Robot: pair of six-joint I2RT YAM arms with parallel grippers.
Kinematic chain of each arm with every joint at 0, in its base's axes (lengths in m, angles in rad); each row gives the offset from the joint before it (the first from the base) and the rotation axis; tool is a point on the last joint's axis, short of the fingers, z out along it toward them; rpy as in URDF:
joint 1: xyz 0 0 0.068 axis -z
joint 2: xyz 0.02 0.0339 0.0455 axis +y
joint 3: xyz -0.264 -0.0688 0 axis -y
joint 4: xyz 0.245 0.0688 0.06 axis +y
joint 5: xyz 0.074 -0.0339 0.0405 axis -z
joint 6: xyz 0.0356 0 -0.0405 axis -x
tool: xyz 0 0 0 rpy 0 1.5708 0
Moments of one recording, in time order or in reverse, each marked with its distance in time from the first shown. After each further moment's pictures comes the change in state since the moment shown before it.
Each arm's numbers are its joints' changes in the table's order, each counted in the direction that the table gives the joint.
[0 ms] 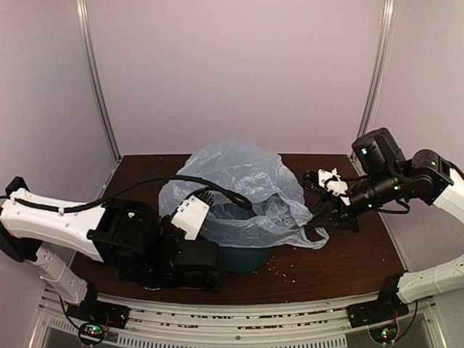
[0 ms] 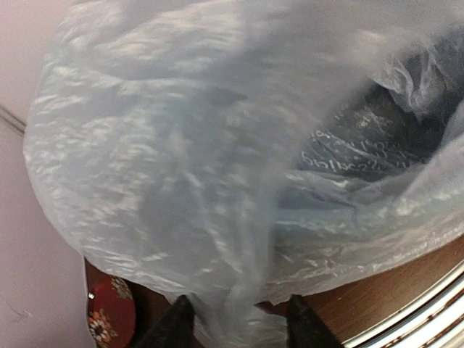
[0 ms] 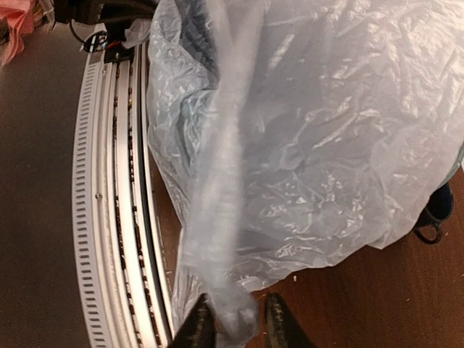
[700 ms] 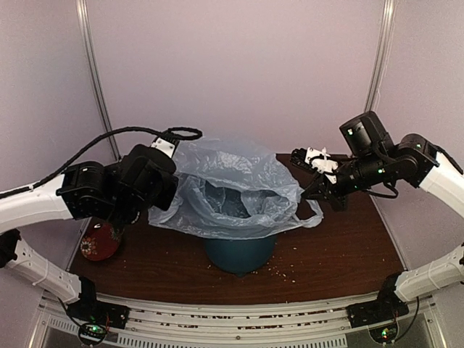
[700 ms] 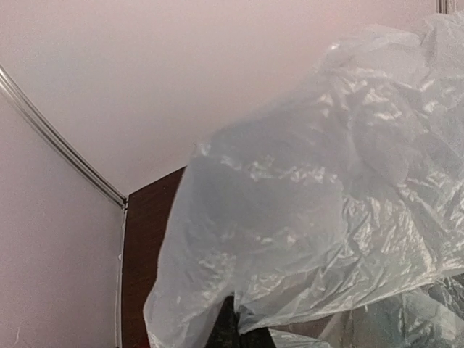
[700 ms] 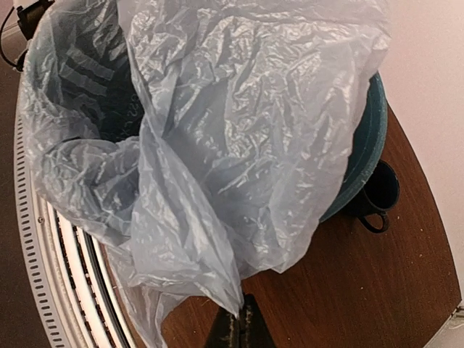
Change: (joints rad) left arm -0.390 -0.299 -0.228 -0.571 -0.028 -0.639; right arm 0.057 0.127 0.119 -0.034 0.148 0.007
